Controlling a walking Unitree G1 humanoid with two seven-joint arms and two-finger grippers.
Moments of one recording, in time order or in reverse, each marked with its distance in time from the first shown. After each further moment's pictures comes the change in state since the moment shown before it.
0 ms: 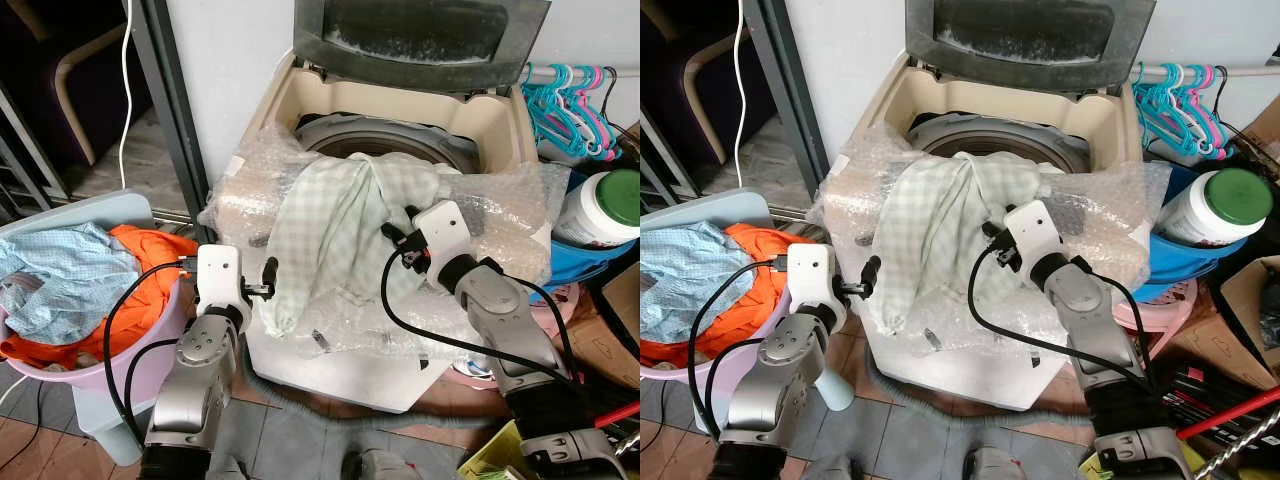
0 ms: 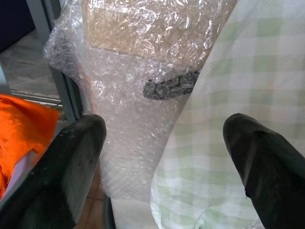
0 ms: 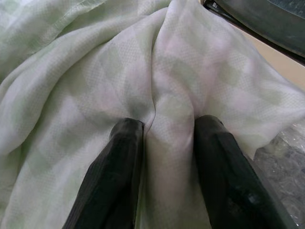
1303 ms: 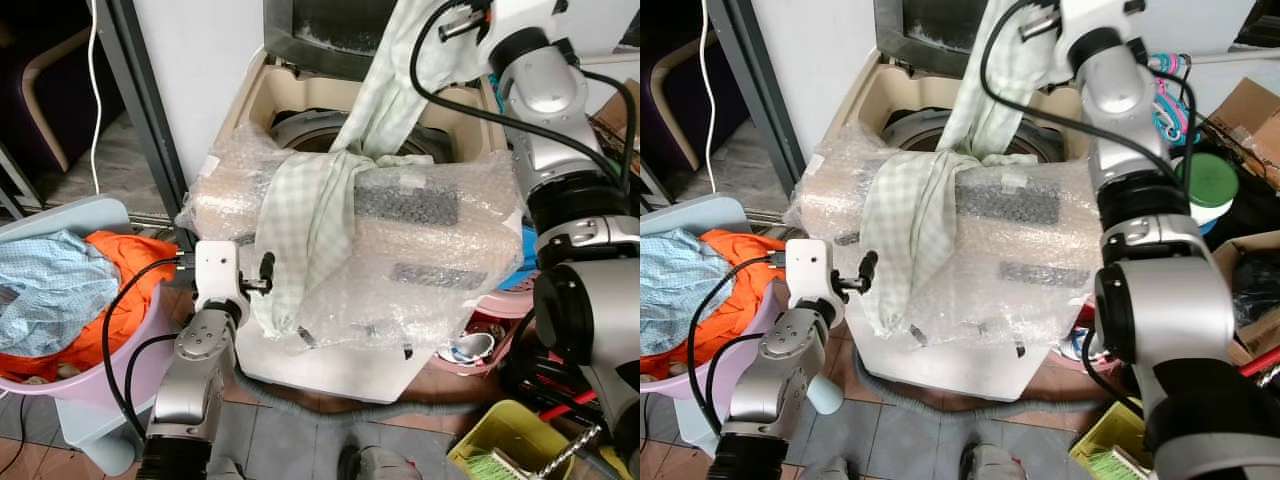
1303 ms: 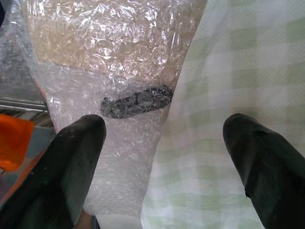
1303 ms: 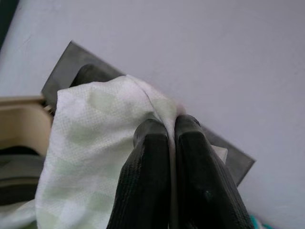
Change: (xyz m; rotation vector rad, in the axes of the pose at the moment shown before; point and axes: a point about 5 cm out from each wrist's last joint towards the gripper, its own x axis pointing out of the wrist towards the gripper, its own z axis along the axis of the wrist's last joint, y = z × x) left arm 0.007 0.002 0.006 -0.002 -0.019 0.027; right arm 0.067 -0.098 0.131 -0.163 -0.258 -0.268
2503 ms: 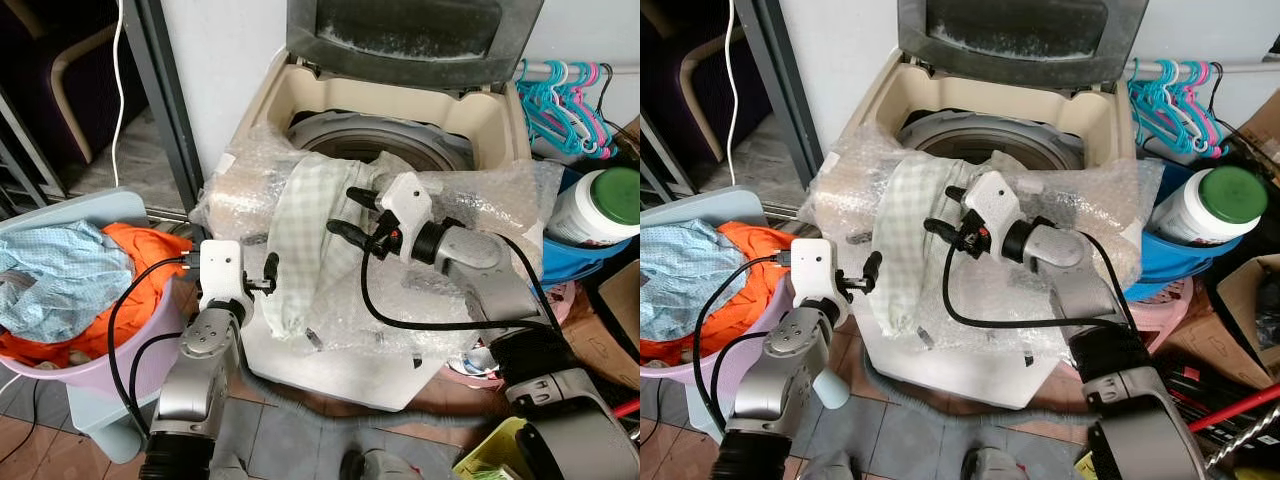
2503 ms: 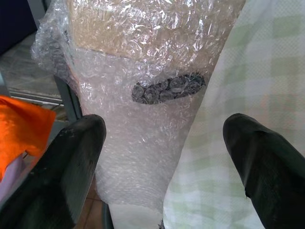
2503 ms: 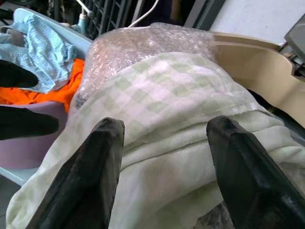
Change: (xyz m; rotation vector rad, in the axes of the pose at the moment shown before) left arm 0.002 0.000 -0.002 0.006 0.010 -0.005; right arm -0.081 0.114 -0.059 0.148 0.087 0.597
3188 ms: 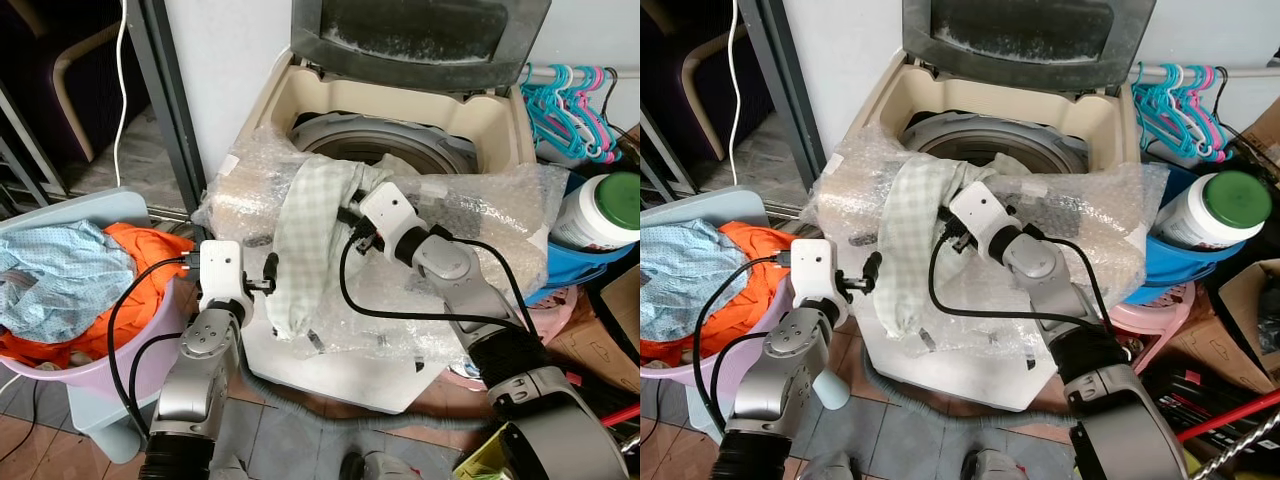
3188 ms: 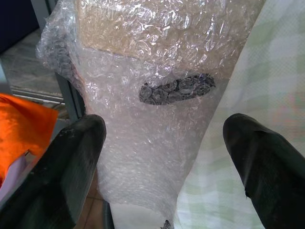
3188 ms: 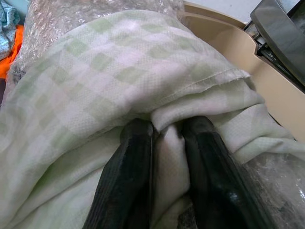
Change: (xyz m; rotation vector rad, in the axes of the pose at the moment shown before) left arm 0.000 -0.001 -0.001 -0.003 0.005 -0.001; right arm 0.010 0.003 -0.012 -0.071 0.081 -0.147
